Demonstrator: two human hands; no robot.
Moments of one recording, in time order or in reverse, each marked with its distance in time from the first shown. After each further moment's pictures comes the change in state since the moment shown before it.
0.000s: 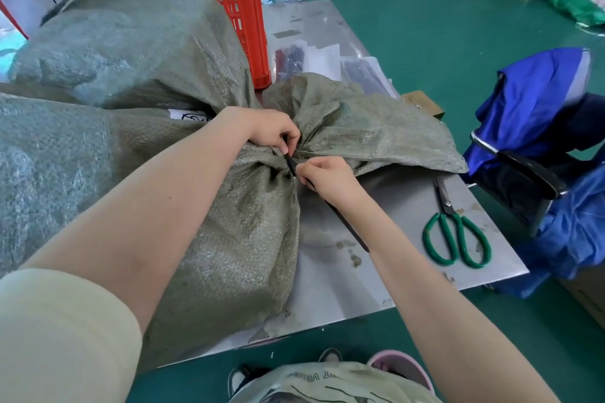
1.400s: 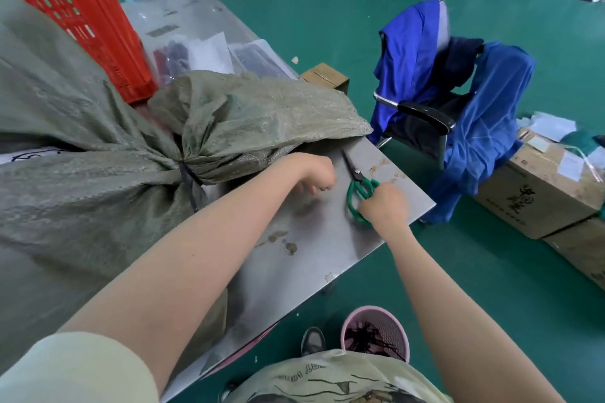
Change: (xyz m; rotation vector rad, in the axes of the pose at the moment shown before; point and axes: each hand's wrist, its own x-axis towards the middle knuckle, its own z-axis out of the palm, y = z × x) left_hand 0.090 0.191 0.059 -0.209 -0.317 0.011; right_hand -0.053 0.145 -0.120 -0.472 0.543 0.667
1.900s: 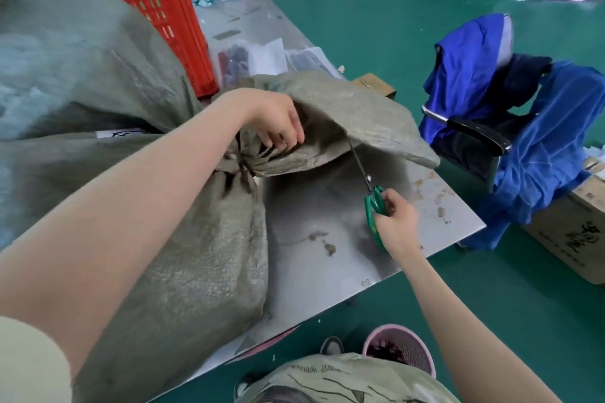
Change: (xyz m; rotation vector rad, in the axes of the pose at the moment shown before) left_hand -0.096 -0.089 -0.082 -0.196 0.249 -0.078; right_hand -0.042 -0.015 0.025 0.590 -0.077 -0.351
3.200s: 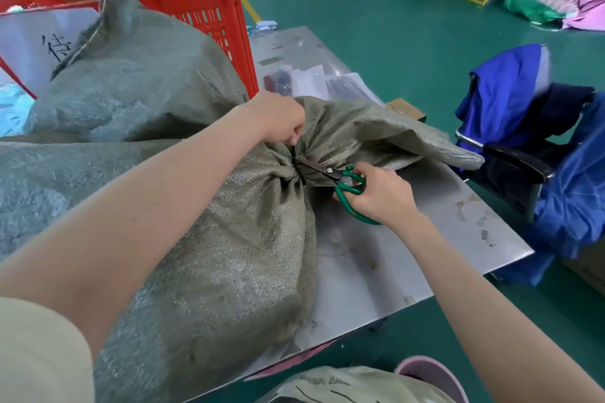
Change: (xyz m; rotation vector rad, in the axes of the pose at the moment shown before) left_hand -0.046 -0.049 -0.029 0.794 0.383 0.048; right_hand 0.002 -0.106 0.052 -0.667 -0.128 -0.460
